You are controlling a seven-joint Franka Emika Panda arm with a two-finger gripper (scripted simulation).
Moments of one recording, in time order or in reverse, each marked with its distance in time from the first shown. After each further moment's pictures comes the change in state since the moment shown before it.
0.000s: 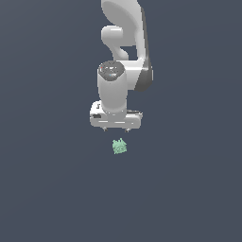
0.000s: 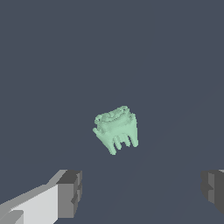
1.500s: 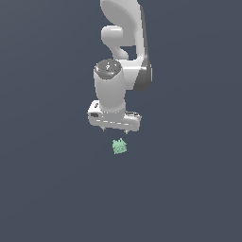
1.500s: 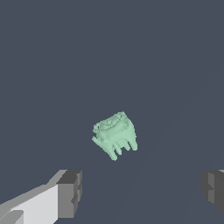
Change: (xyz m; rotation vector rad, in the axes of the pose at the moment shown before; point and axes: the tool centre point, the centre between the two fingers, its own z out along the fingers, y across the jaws) arm 0.008 0.003 -0.006 0.016 0.014 0.108
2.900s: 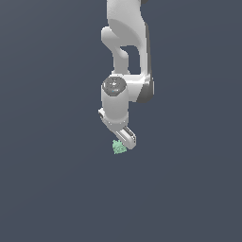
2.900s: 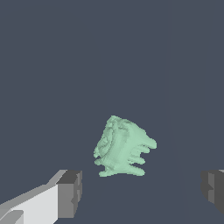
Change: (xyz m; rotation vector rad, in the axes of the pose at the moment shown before) arm 0.003 -0.010 0.048 -0.010 0.003 0.680
